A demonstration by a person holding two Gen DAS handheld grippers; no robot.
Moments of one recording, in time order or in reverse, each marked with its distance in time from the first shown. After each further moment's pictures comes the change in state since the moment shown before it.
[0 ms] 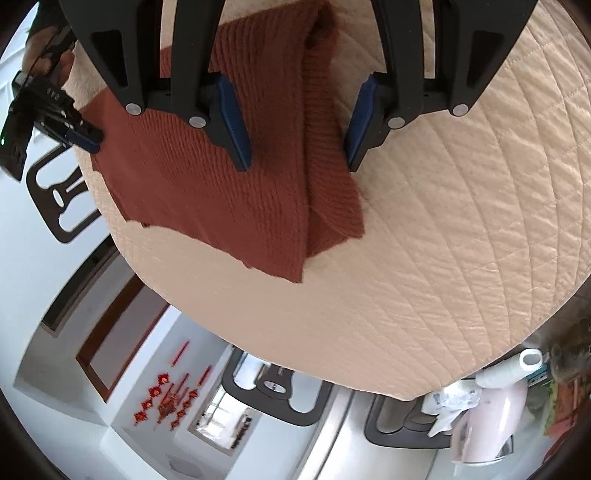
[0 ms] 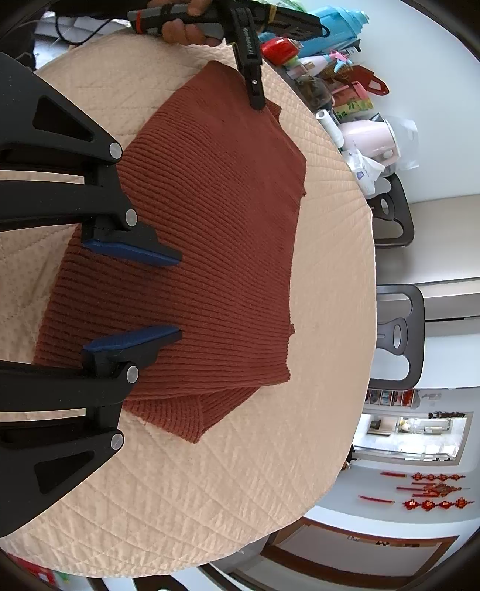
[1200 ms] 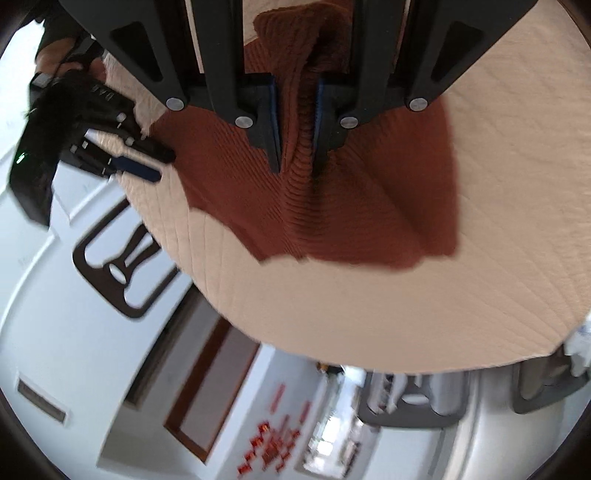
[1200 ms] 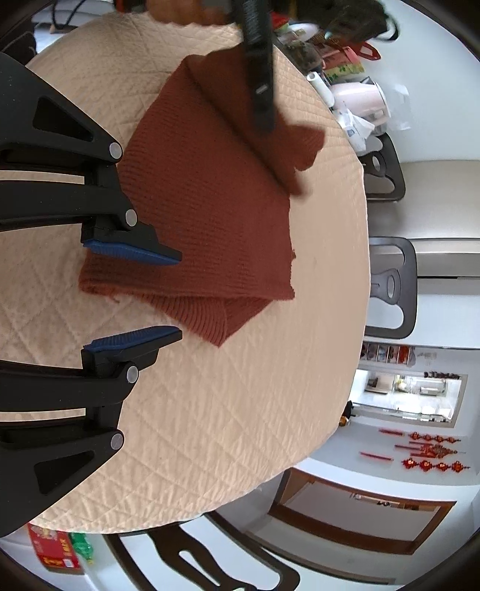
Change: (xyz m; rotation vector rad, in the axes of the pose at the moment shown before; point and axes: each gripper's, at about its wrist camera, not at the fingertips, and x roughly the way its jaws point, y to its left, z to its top) left arm 0.048 -0.172 0.001 0.306 0.123 -0.221; right arm -0.033 -0.033 -0.015 0.047 -0.022 -0.175
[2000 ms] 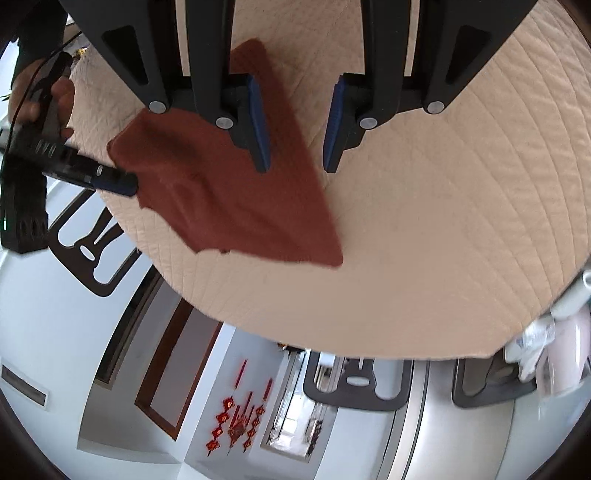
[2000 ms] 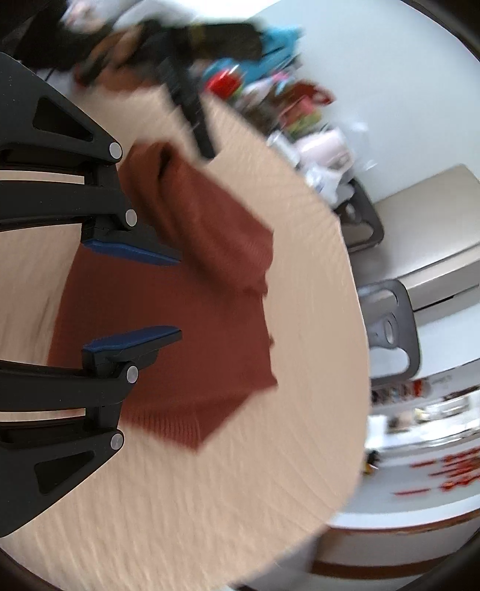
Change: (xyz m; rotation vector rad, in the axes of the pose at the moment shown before) left arm -0.056 0.063 -0.034 -0.070 -0.105 0.134; right arm 0.017 0.018 0.029 0.181 0.004 0.388
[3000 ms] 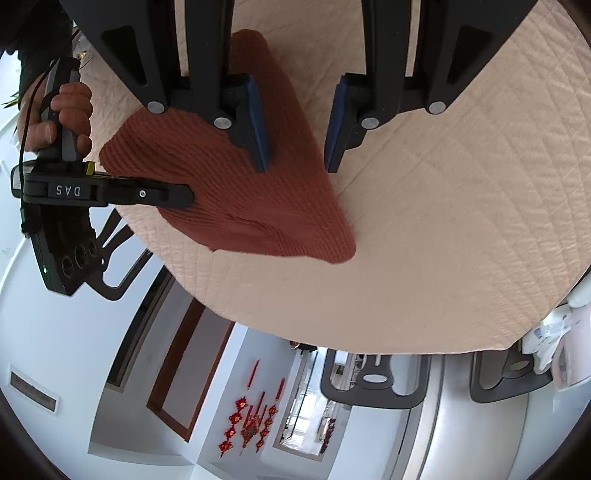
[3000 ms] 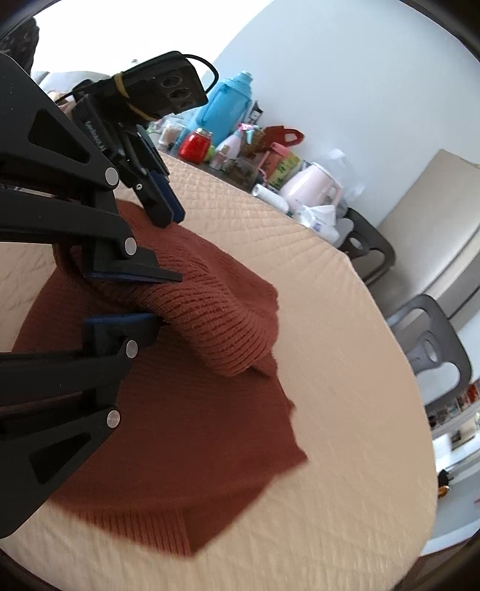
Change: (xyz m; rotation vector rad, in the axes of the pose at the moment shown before) left arm 0.007 -0.024 0.009 0.038 -0.020 -0.039; right arm 0.039 -0.013 0.023 0.181 0.094 0.254
